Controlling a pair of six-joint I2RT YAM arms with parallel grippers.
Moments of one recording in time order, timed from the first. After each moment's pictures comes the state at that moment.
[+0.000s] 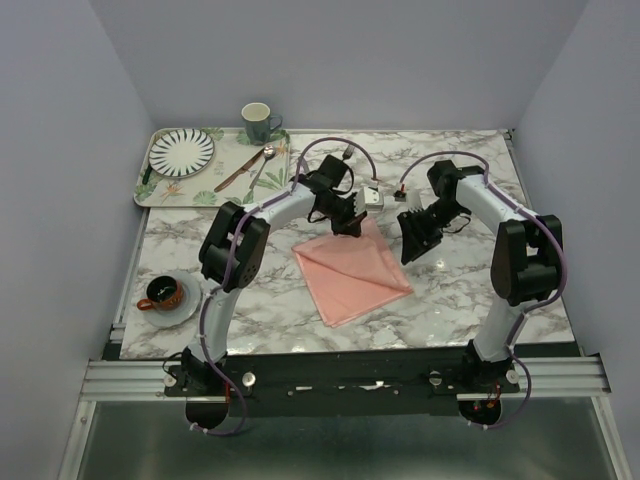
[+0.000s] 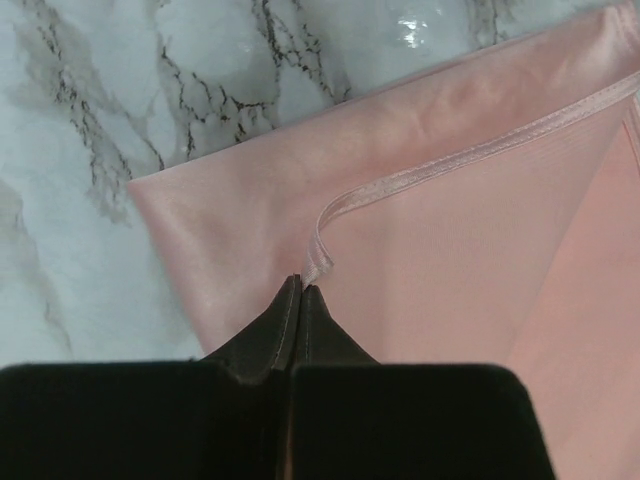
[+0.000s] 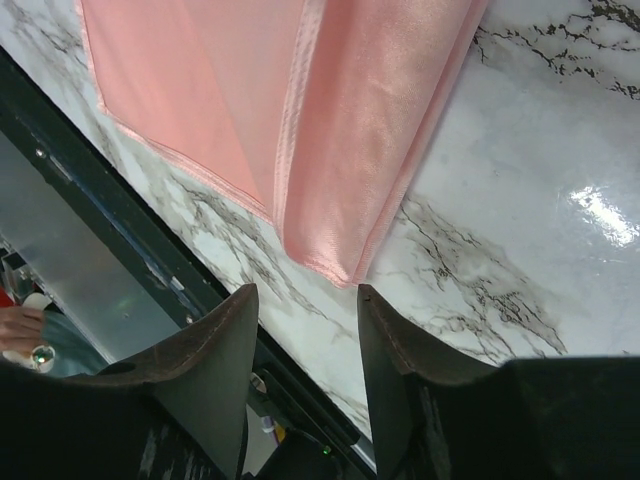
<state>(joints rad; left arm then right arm) -0.60 2.17 1.69 -0.55 0.75 0.74 0.17 1.85 1.39 -1.15 -0.62 -0.43</state>
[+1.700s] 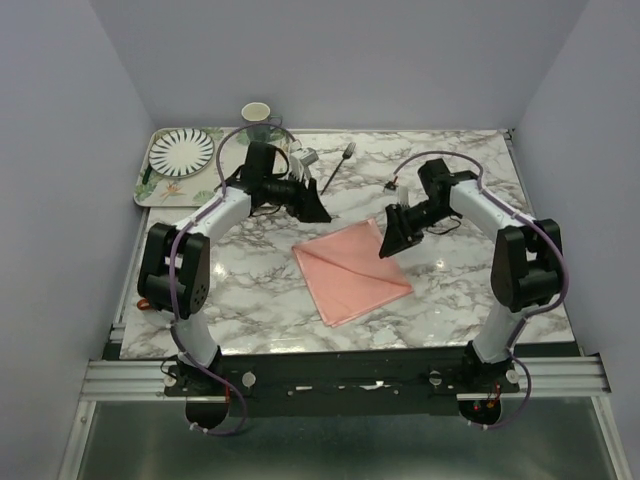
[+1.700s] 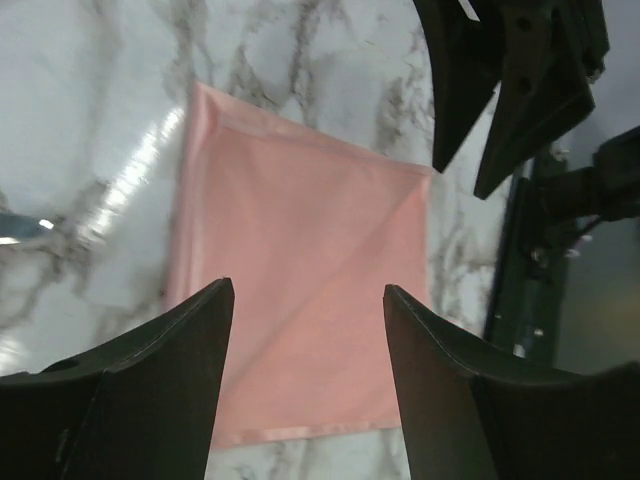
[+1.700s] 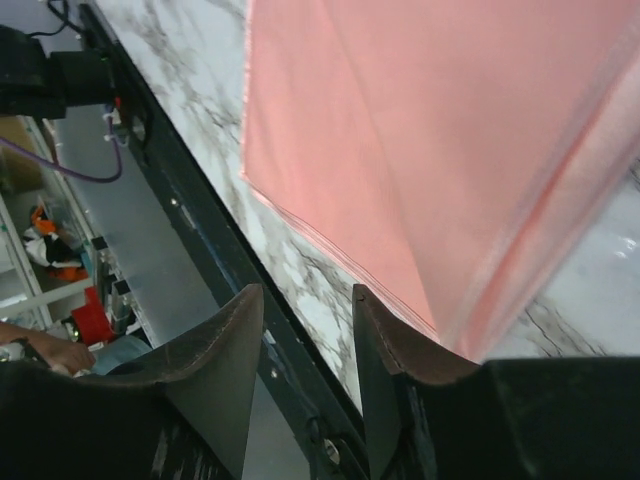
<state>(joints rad) -0.31 1.83 1.39 -0.27 0.93 0.05 0.21 1.80 1.34 -1.01 -0.86 -0.27</state>
